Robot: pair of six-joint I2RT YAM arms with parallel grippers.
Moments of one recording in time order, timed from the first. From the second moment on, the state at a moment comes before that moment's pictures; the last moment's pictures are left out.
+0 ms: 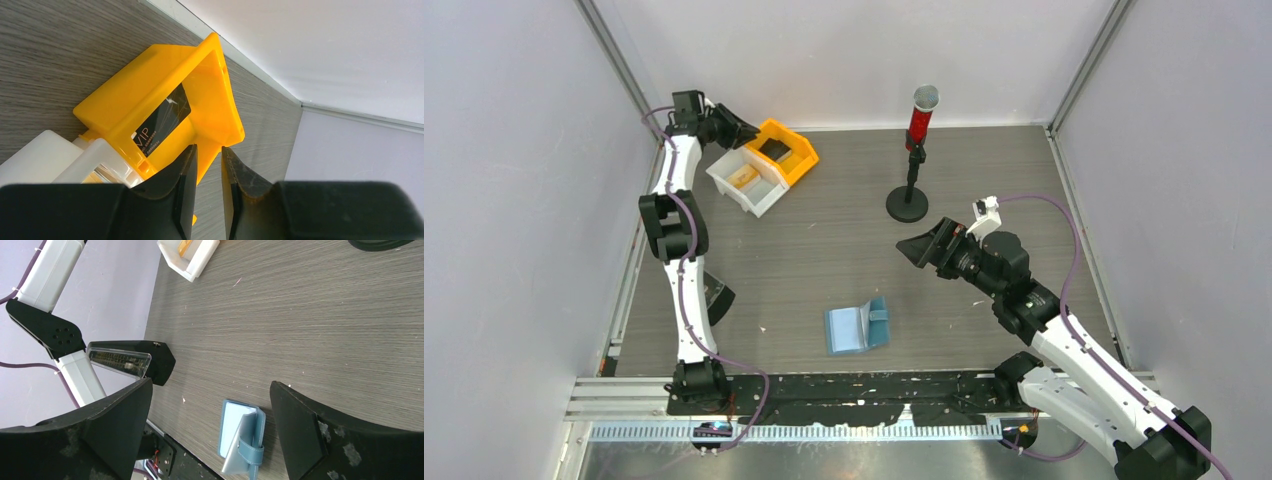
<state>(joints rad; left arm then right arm) 0.13 2.54 2.38 -0.49 0.61 -0.82 0.51 0.76 0.56 -0.08 -0.14 0.86</state>
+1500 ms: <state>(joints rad) -0.30 1.43 1.28 -0.75 0.59 -0.52 0.73 0.94 0.62 -0.22 -0.15 0.88</state>
